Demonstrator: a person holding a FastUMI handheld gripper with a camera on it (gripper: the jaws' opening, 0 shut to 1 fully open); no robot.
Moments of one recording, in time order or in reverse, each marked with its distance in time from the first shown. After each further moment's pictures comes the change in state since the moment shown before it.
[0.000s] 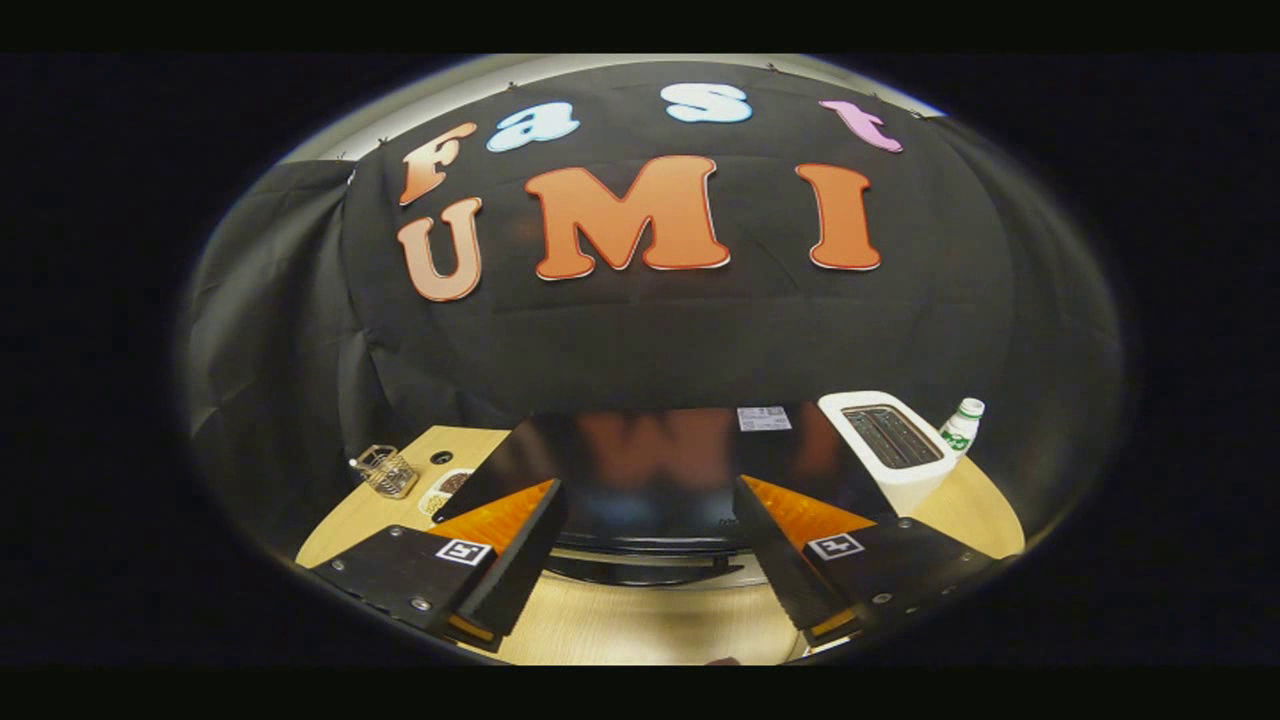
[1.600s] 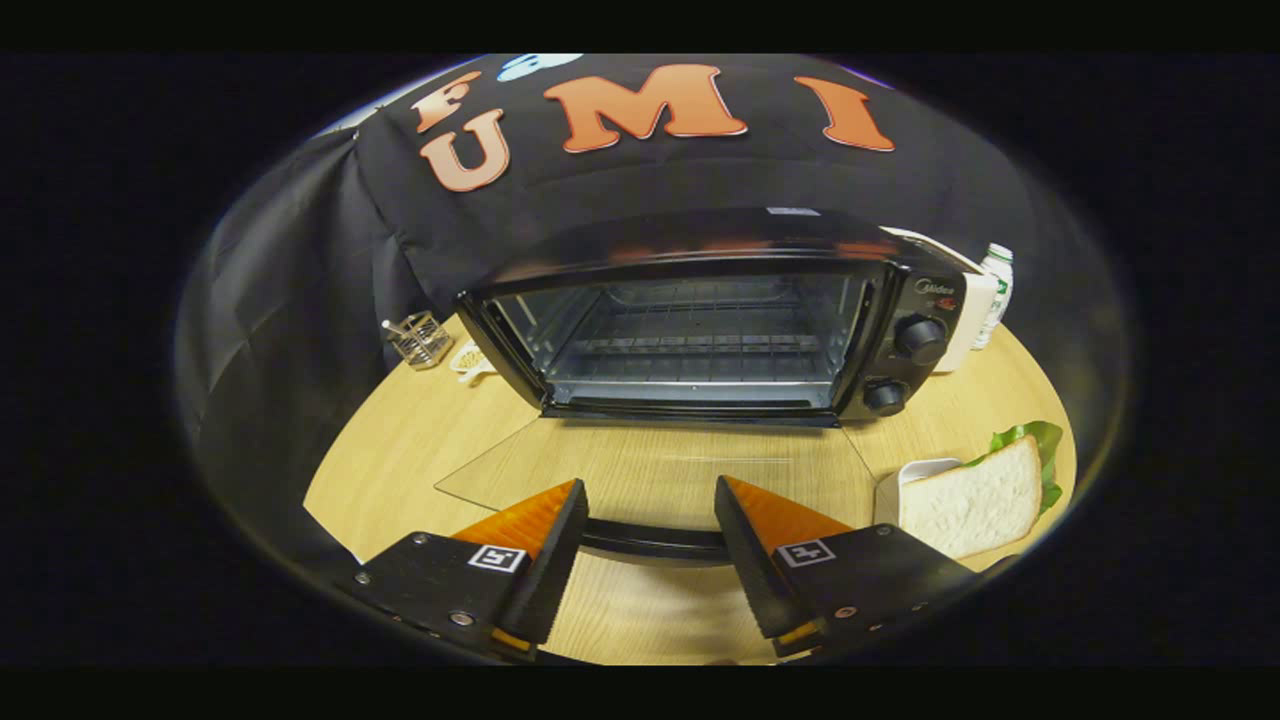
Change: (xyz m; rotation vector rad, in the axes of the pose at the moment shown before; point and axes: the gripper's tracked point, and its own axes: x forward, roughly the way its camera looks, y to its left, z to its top) arm -0.076 0.017 -0.188 0.003 0.421 0.139
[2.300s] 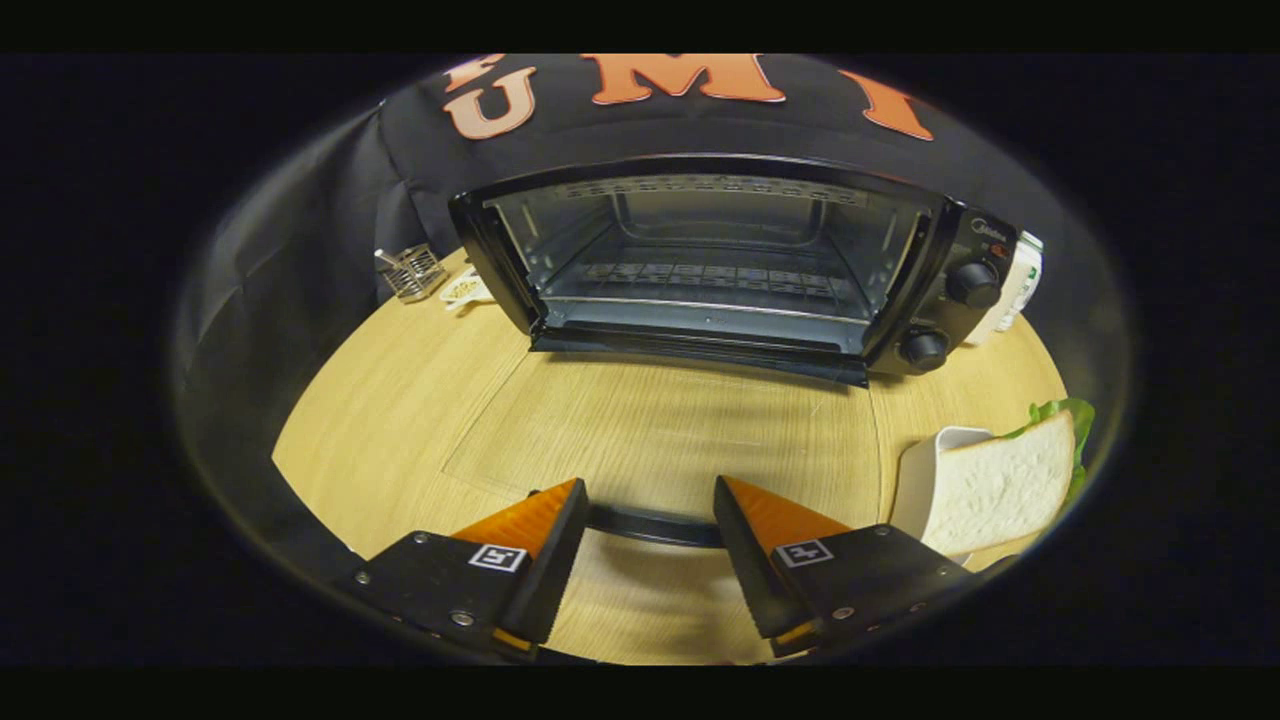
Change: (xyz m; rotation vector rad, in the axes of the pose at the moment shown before) arm 0.011 -0.001 -0.054 -0.057 0.158 0.001
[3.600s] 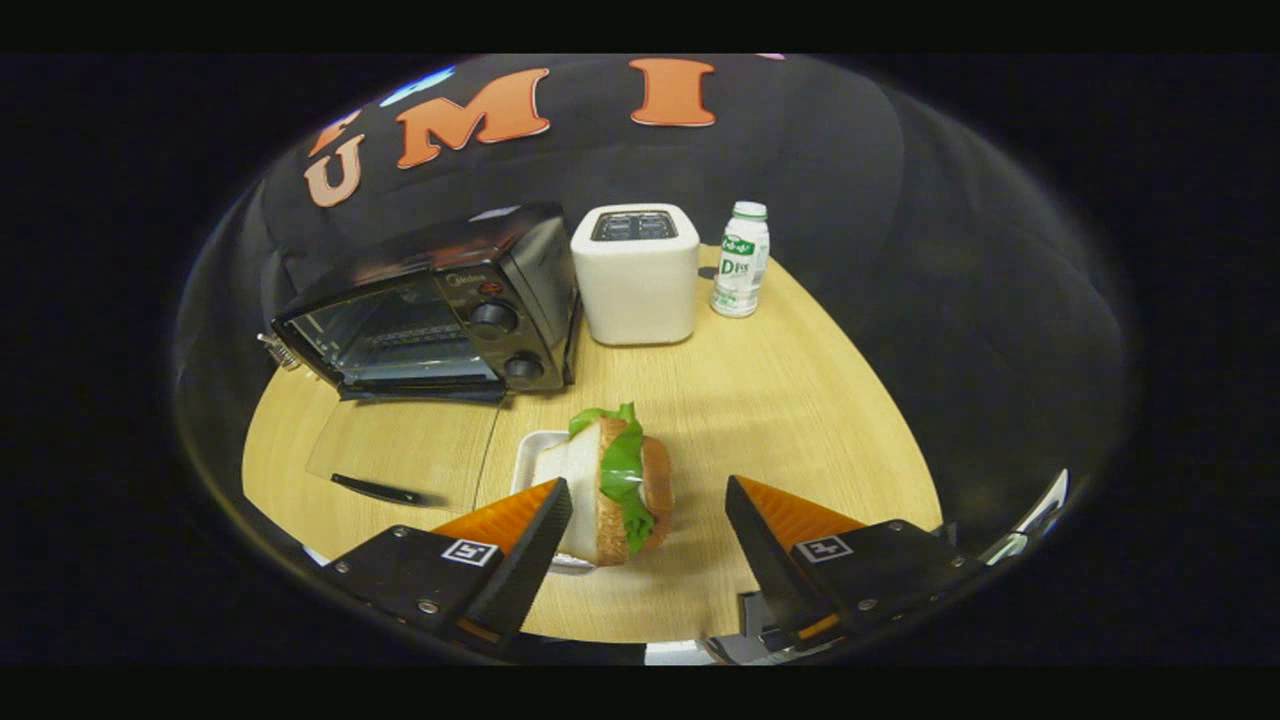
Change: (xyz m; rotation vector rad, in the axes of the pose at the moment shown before) arm -0.102 -0.250 -0.006 0.192 -0.047 -0.262
